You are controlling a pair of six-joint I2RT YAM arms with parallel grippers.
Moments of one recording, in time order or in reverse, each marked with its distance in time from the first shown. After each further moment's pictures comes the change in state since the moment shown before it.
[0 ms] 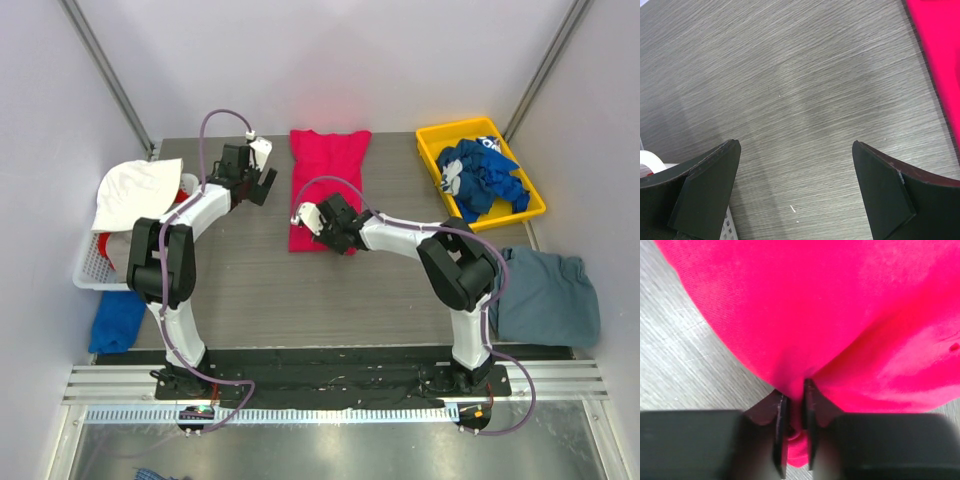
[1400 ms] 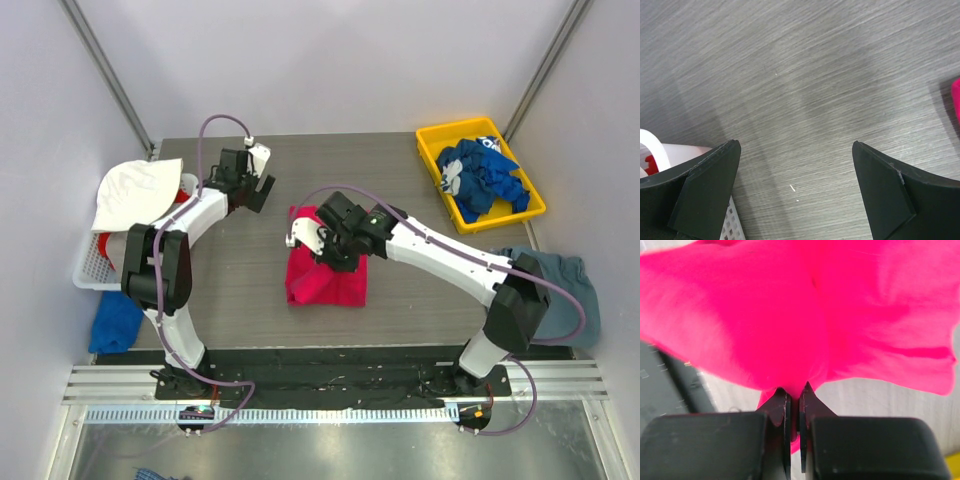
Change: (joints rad) left arm 0.000 -0.058 -0.052 -0.049 0.000 0.013; right arm 0.184 -0.383 0.109 -0.617 -0.176 -0.006
